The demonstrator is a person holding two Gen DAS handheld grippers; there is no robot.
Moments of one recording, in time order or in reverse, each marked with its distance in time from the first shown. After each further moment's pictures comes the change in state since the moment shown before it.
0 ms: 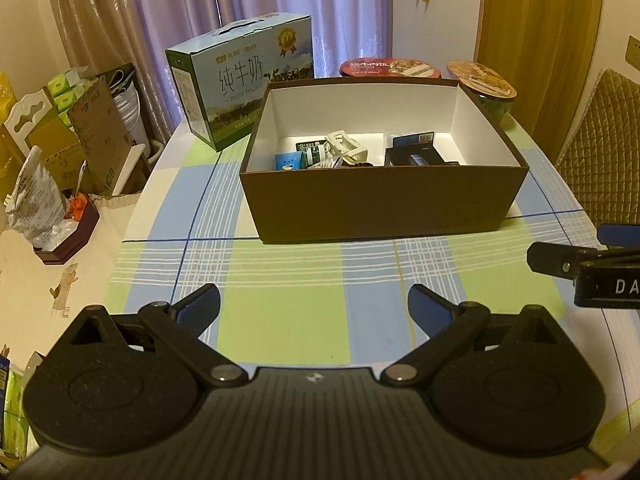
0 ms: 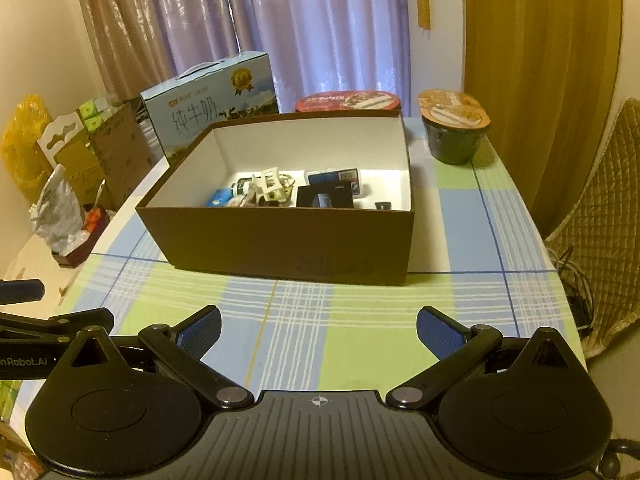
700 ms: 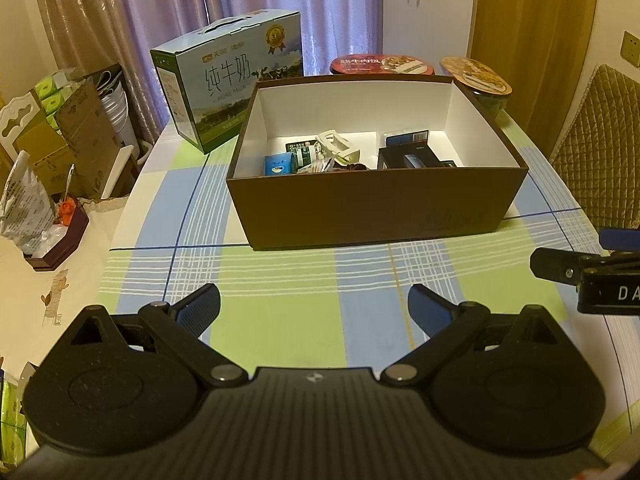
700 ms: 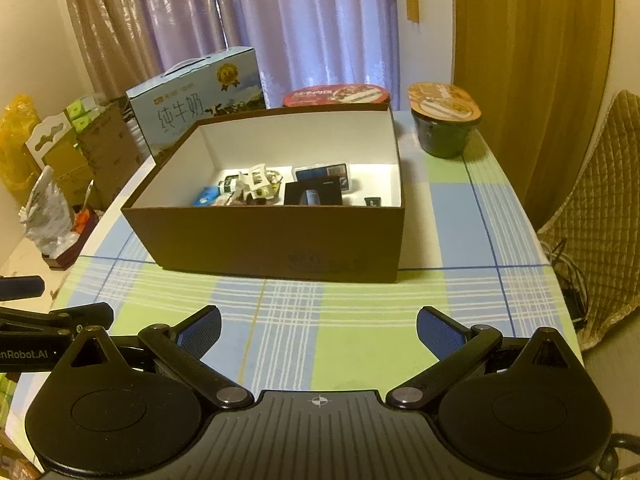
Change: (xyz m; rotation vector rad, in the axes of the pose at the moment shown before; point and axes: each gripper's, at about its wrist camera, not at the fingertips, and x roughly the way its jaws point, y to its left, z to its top) left arm 0.017 -0.002 0.011 0.010 0.007 -0.025; right arm 0.008 -0.005 0.001 0.030 0.015 -0.034
